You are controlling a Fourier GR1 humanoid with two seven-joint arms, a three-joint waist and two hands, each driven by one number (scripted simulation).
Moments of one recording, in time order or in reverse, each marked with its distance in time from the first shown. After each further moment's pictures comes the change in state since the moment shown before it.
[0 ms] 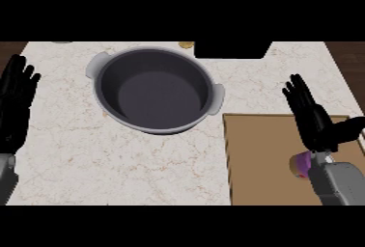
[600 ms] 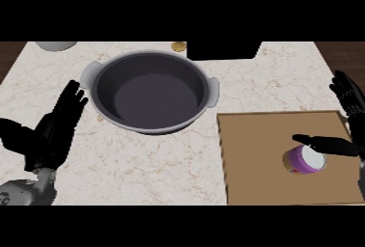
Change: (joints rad) left arm 0.054 -0.141 -0.127 -0.010 0.005 -0.027 0.077; right arm 0.101 -0.198 -0.064 -0.153 0.202 -0.072 -0.054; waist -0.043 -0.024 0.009
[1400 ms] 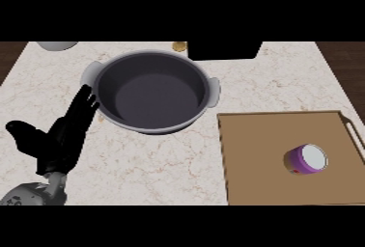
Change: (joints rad) left arm 0.011 -0.051 -0.032 -0.026 -0.022 0.000 0.041; right arm 0.563 -0.372 -0.242 -0.630 0.123 0.127 0.229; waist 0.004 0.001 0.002
